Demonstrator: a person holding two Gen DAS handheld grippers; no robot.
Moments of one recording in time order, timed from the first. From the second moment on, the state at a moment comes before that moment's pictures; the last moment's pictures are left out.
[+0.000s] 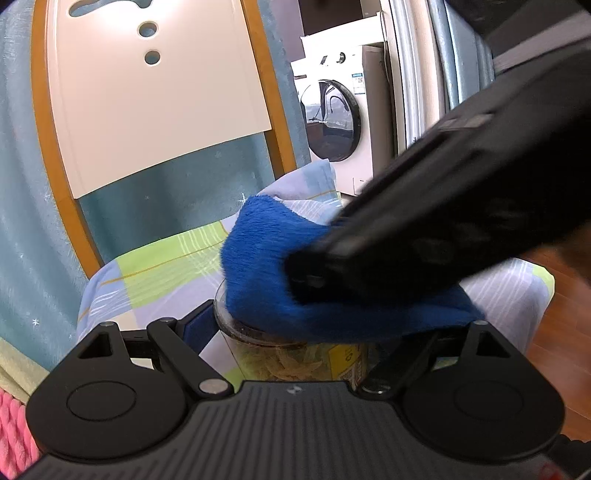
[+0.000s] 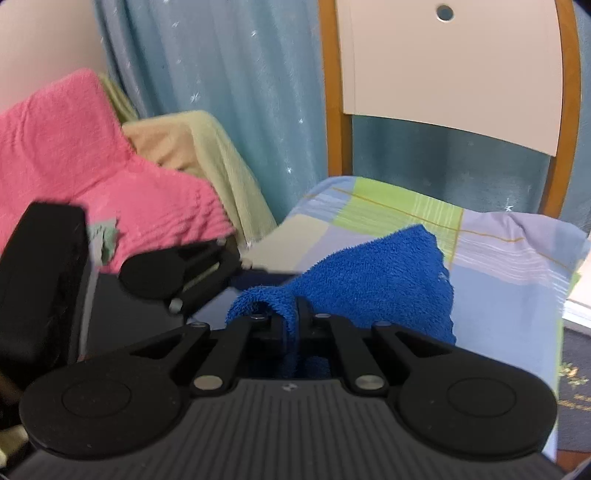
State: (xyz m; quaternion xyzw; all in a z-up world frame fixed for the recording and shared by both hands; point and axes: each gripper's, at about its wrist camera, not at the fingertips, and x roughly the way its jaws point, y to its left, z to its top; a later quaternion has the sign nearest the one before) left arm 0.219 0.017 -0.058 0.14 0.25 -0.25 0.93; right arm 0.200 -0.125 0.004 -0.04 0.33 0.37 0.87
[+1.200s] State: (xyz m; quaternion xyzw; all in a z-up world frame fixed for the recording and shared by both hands) left arm 0.152 -0.034 -0.042 0.14 0.27 -0.21 0.93; right arm 0.182 -0.124 0.006 -0.06 0.32 0.35 0.88
